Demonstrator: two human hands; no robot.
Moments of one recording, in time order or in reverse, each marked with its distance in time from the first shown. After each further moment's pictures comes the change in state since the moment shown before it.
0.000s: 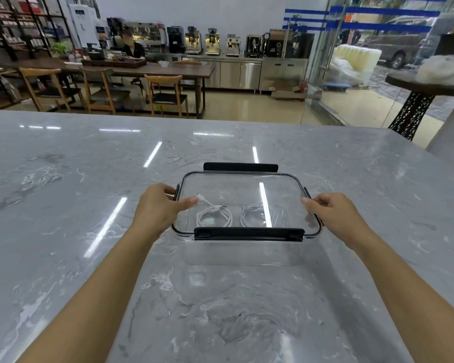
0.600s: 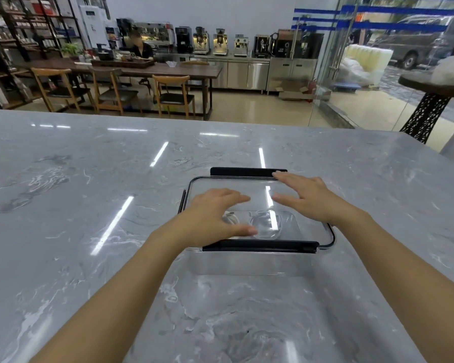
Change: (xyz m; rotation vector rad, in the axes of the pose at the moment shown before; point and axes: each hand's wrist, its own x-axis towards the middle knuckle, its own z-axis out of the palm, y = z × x) left_hand -0.015 0.035 0.023 0.500 -0.498 0.582; right_hand 0.058 -0.031 0.028 -0.462 -0.291 -0.426
